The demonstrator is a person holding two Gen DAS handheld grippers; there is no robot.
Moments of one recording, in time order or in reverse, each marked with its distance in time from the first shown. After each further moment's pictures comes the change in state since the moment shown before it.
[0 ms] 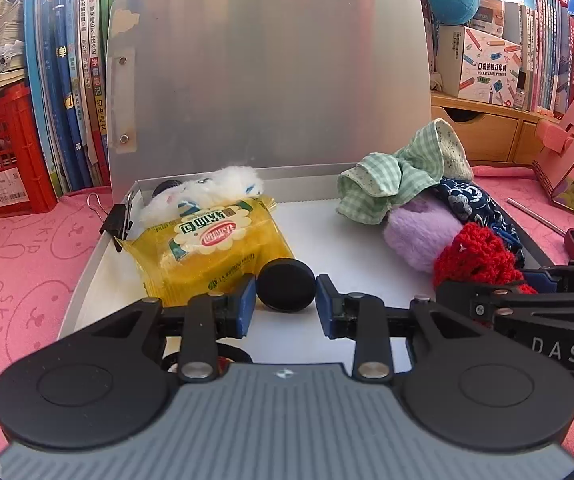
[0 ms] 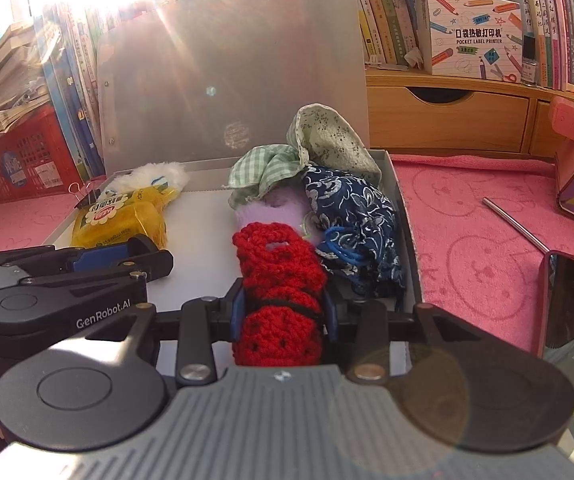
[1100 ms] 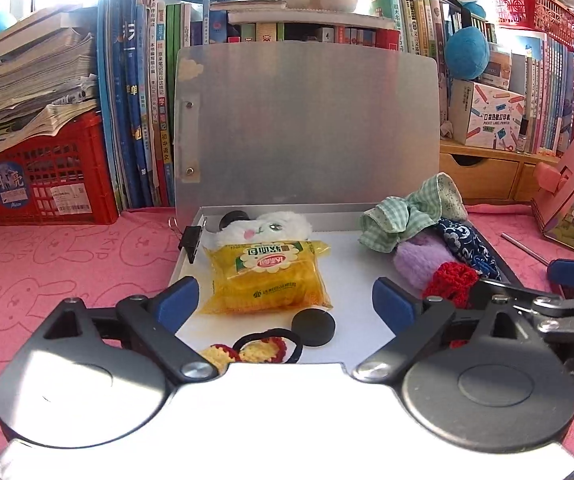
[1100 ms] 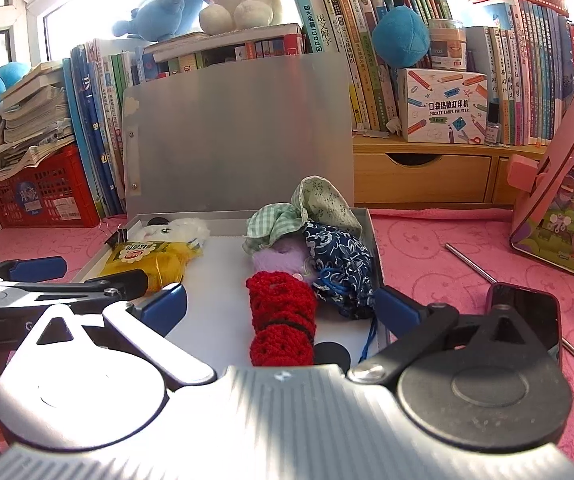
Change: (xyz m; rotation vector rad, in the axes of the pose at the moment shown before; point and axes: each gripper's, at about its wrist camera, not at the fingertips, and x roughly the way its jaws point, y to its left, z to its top) left arm -0.076 0.018 0.004 -0.051 -0.073 0.069; right arm -0.066 0.022 0.000 -0.026 -0.140 -0.052
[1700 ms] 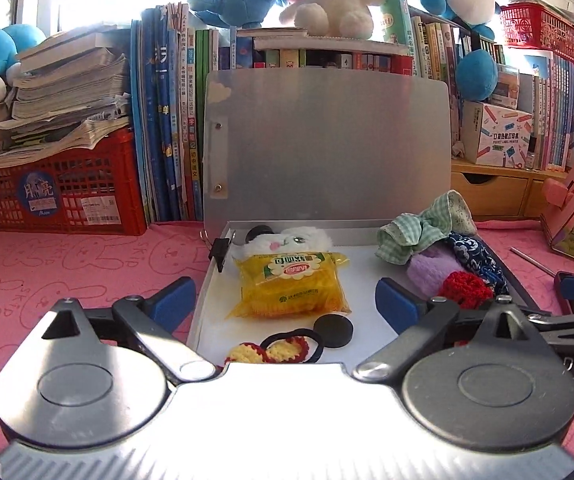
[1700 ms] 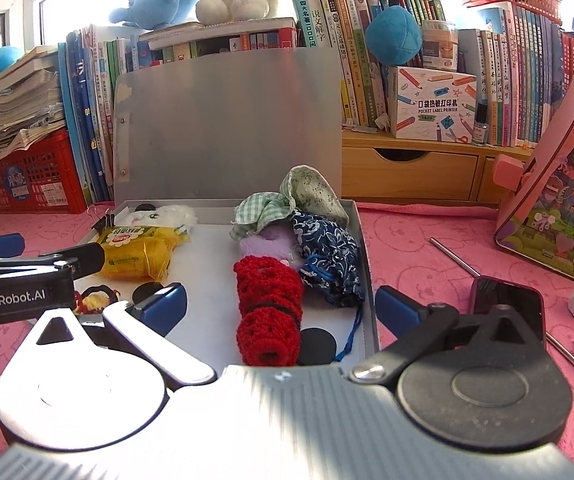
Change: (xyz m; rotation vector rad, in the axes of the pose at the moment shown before) left arm -0.023 0.004 -0.006 -0.008 -0.063 0.062; right arm -0.001 0.003 -0.009 -0.031 0.009 -0.060
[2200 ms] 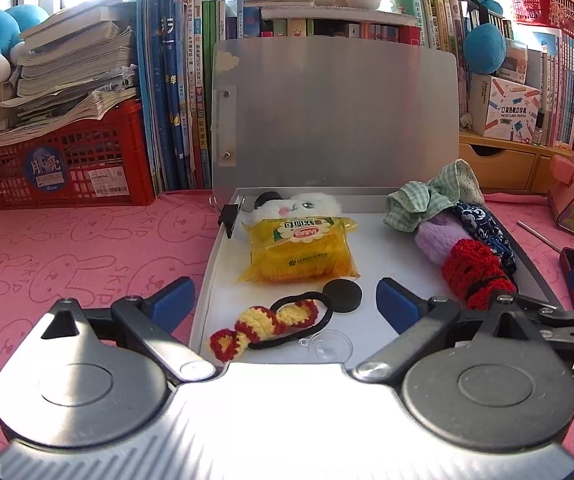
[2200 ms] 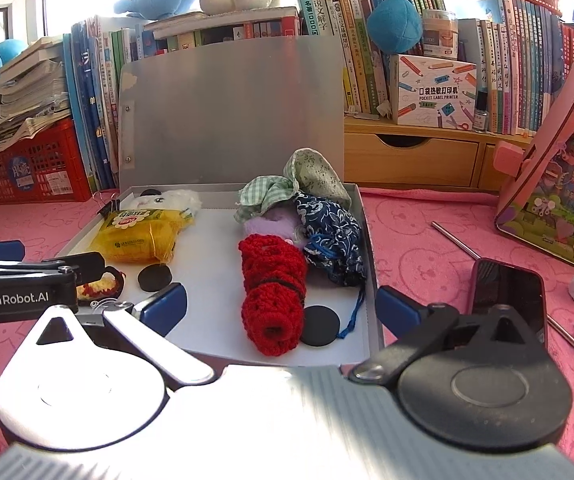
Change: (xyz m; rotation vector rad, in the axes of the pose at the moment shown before) left arm -0.002 0.005 -0.007 -0.003 0.096 0.007; right arm -0.007 0.001 -0.010 0.002 0.026 0.018
